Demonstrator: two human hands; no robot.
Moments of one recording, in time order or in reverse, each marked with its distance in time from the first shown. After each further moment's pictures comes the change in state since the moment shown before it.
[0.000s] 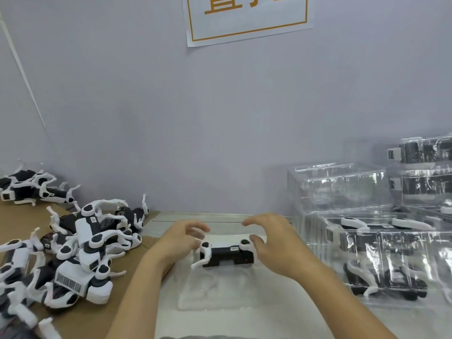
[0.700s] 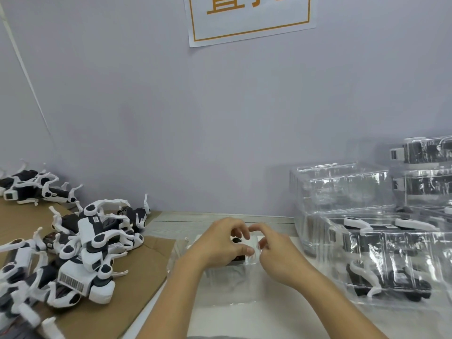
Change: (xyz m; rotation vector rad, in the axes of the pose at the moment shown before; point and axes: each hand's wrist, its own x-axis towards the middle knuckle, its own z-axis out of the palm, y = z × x) left_hand -0.020 0.052 0.050 0.321 -0.125 0.338; right_hand -0.002 0.007 0.018 0.249 -0.120 0.210
